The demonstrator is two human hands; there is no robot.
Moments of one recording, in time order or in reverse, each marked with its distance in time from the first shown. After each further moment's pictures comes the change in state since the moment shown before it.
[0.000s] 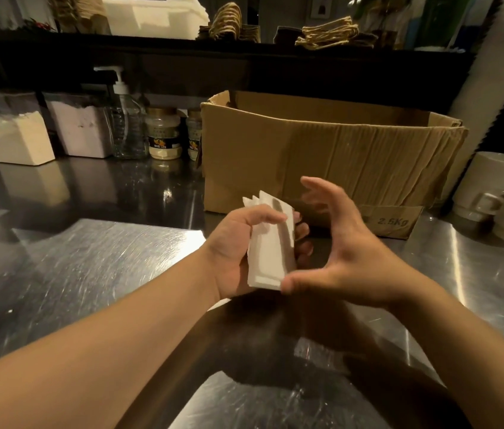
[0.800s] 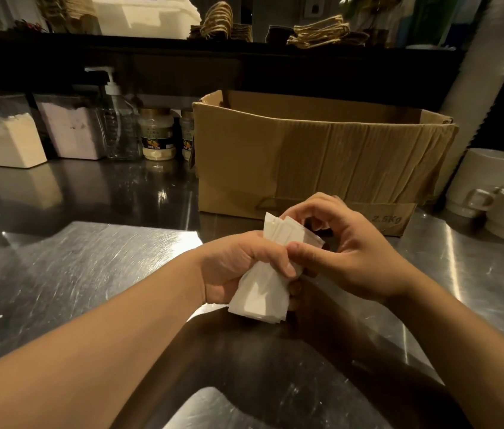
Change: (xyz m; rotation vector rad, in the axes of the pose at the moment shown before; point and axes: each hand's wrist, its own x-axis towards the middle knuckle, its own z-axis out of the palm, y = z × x) left_hand -0.010 0.000 0.006 0.496 -0.118 -0.130; right_hand 0.006 0.020 -0.001 0.076 0.040 -0.217
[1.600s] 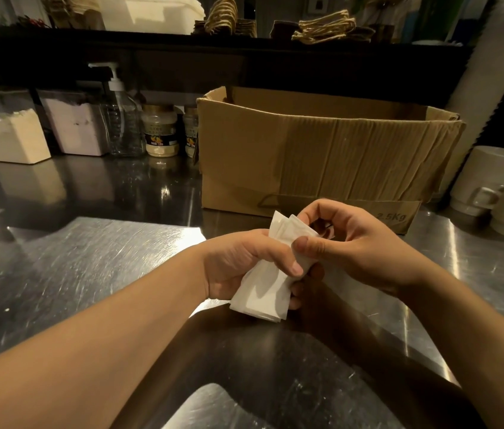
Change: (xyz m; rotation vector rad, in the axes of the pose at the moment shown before) left_hand -0.003 0.003 0.002 0.027 -0.084 -0.005; right_hand -0.001 -0.004 -0.008 0.353 -0.124 0.226
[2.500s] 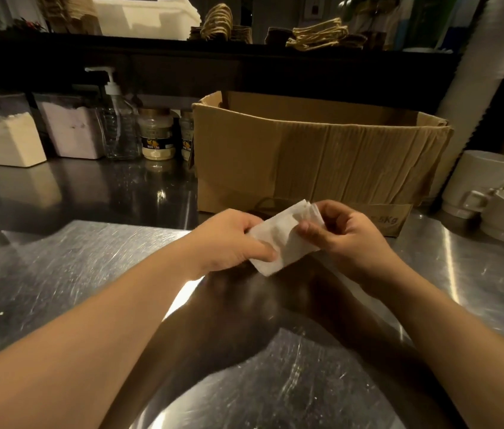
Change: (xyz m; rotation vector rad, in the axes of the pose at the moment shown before) left_hand 0.007 0.002 -0.031 0.599 0.537 0.078; right_hand 0.010 0.018 0.006 0.129 0.309 0.079
